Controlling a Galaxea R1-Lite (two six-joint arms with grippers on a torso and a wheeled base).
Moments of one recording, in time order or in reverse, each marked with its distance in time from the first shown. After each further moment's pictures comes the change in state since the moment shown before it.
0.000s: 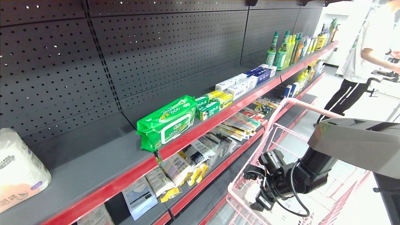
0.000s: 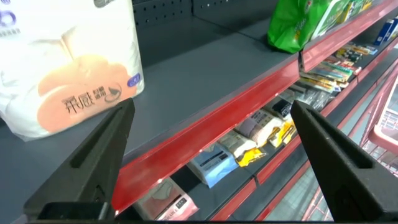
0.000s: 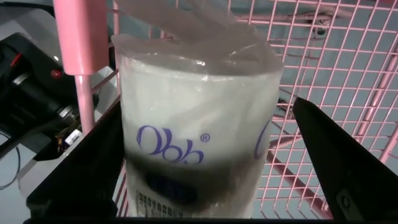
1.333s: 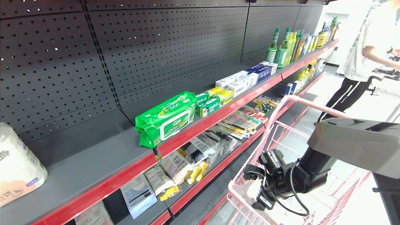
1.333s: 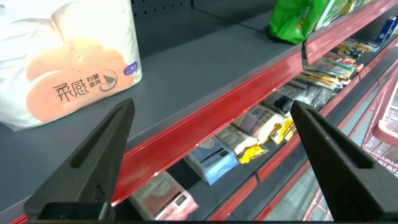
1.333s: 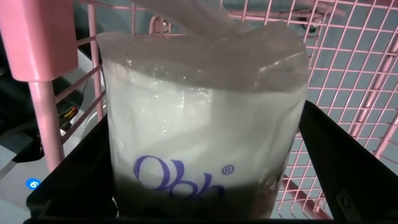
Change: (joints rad) left arm 0.000 0.000 0.000 0.000 0.000 0.000; right arm -0.001 0.004 -0.008 0.000 -0.038 -0.032
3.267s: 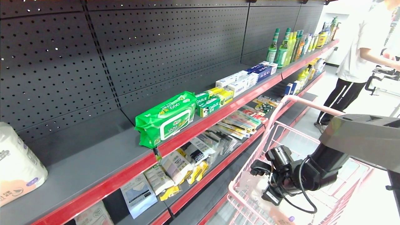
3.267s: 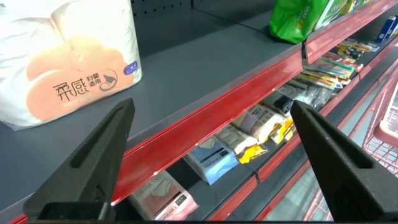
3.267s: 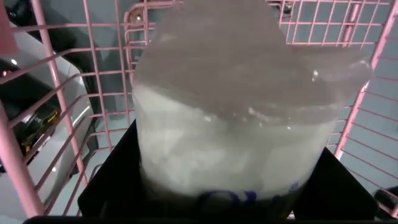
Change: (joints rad) left arm 0.000 0.000 0.000 0.000 0.000 0.000; right arm -0.047 -0.076 0.038 0.004 -0.081 0.016
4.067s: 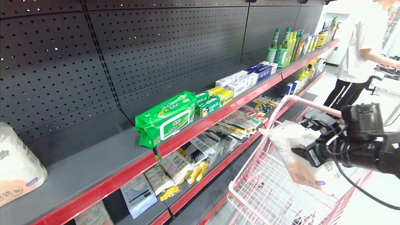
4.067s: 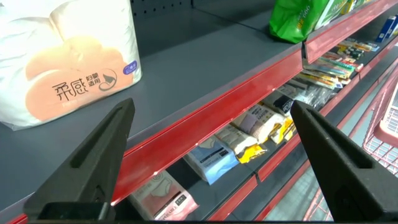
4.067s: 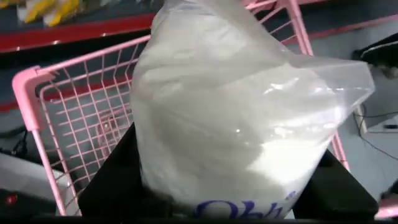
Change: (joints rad) left arm 0.000 0.000 0.000 0.000 -0.001 0.000; right arm -0.141 -0.674 0.137 -0.002 0.025 0.107
